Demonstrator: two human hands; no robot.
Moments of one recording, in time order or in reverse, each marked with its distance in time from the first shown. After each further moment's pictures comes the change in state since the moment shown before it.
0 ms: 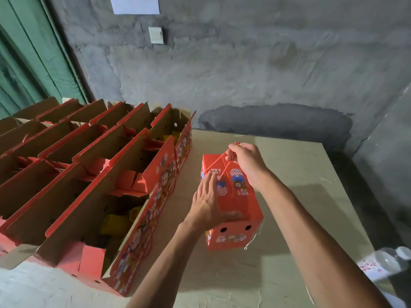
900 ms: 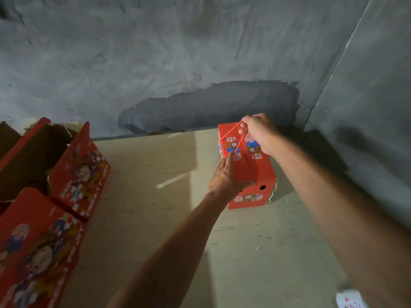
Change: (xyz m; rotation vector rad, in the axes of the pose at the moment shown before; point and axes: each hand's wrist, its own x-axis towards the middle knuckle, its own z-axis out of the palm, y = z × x) left_hand 0.340 0.147 0.225 -0.118 -0.212 0.106; right_hand 0.291 0.077 -0.272 -0.231 0.336 0.161
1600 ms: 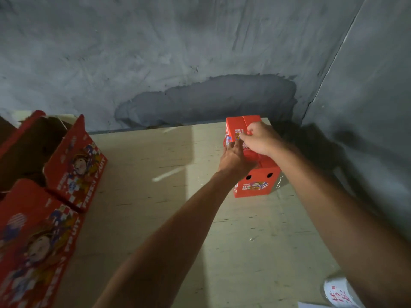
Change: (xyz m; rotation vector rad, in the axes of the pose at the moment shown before) left_hand 0.022 0.059 0.006 -0.028 0.003 0.022; right_hand -0.016 0.040 -0.031 -0.678 -0.097 -0.096
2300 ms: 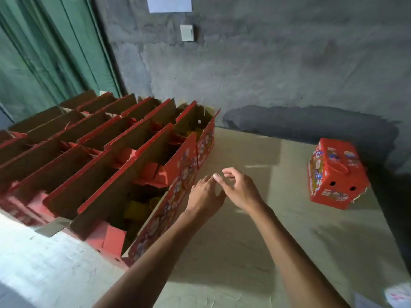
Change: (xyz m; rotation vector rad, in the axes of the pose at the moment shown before) left_hand -0.420 -0.130 -0.208 0.252 0.407 -0.254; right_hand -0.348 -0.214 0.159 0.352 -0.227 -0.480
